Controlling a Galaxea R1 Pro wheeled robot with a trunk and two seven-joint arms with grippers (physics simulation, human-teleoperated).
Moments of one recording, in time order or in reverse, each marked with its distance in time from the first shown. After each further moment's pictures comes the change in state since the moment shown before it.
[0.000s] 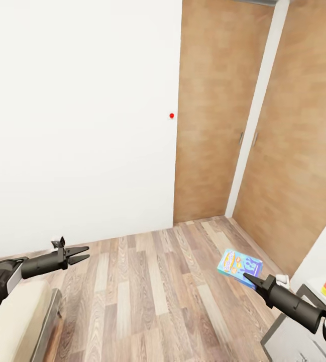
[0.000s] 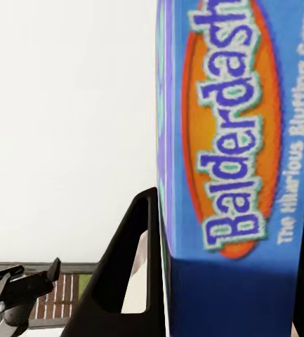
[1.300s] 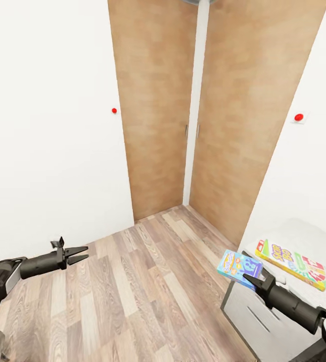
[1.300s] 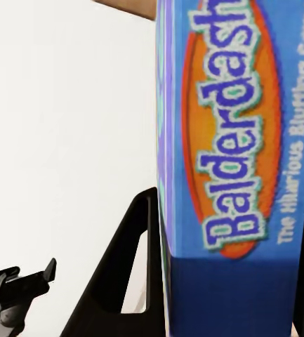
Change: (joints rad) left arm 0.000 0.005 0.002 0.000 0.000 0.000 0.003; right arm 0.000 0.002 0.003 0.007 0.005 -0.003 -0.005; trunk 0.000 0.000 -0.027
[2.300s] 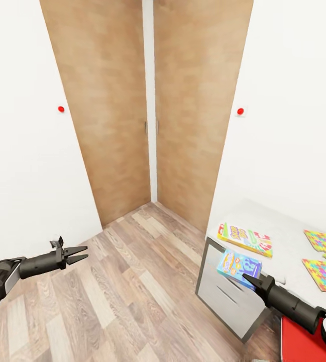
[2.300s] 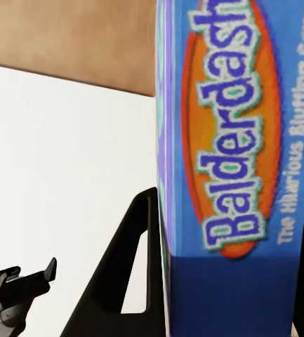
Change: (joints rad) left arm 0.000 0.003 0.003 0.000 0.000 0.000 -0.003; right arm 0.000 0.002 0.003 0.001 -0.003 -0.001 0.000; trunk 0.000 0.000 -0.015
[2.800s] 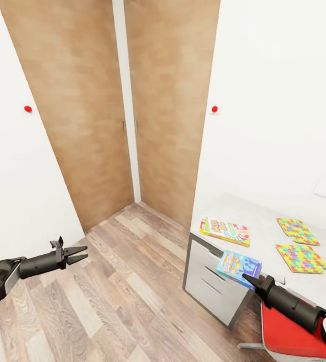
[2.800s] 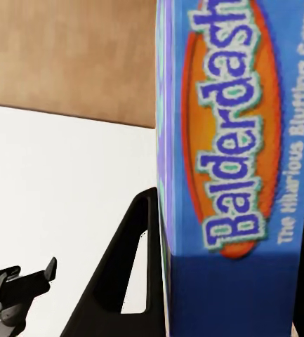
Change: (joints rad) left arm 0.000 0.000 0.000 0.000 0.000 0.000 0.000; right arm 0.000 0.000 0.002 0.000 0.000 0.000 0.000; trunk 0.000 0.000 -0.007
